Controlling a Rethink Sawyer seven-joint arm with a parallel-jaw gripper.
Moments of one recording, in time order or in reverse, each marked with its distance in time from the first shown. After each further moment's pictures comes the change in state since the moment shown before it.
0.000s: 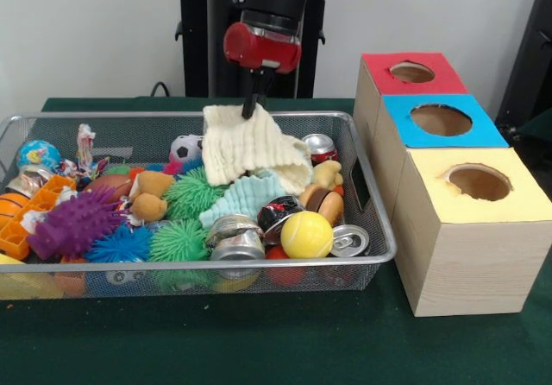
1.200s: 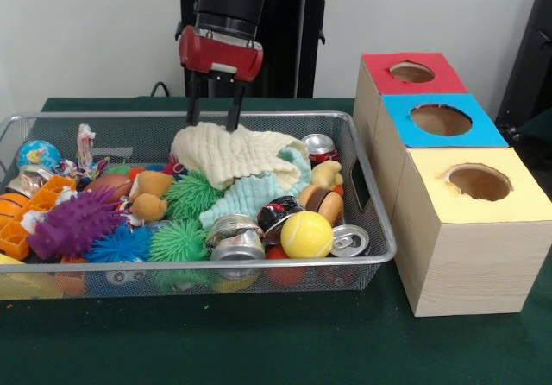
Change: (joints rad) arm -0.200 -0.078 0.058 0.004 0.140 0.000 -0.002
